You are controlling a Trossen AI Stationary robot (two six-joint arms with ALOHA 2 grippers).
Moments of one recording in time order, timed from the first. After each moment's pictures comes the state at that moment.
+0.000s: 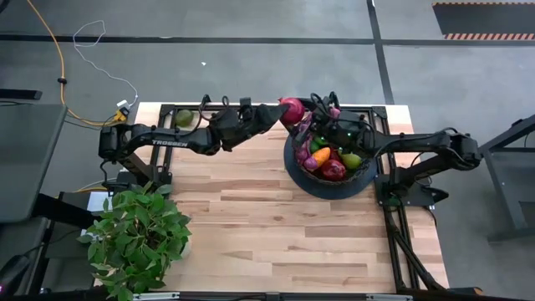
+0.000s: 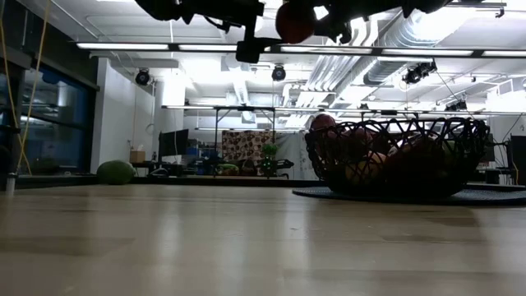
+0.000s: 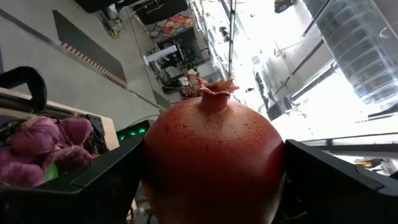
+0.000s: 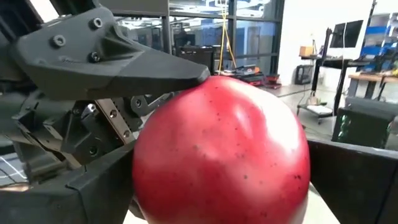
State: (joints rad) left arm 0.29 1.59 1.10 0.61 -0.35 -1.14; right arm -0.20 1.29 0.90 0.45 0.37 0.00
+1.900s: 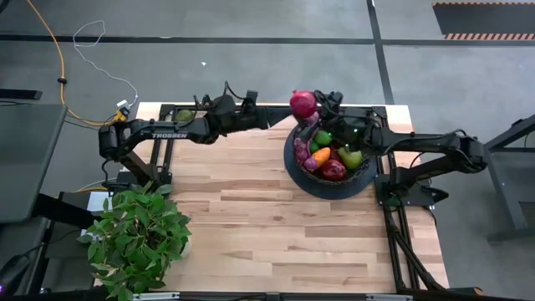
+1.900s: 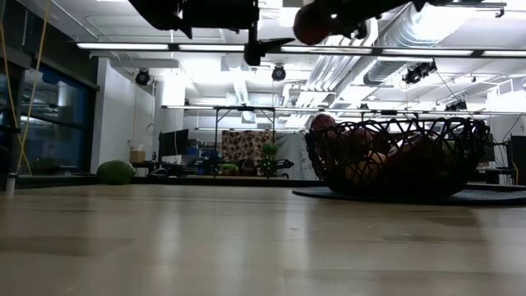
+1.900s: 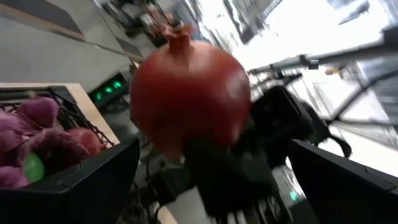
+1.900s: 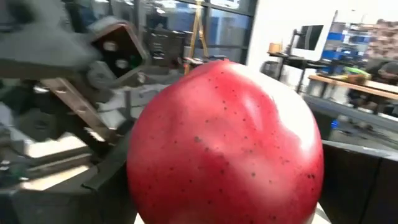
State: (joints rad) left arm 0.43 1.59 1.10 0.60 0.11 -1.00; right arm -0.21 1.21 0.90 0.31 0.47 -0.11
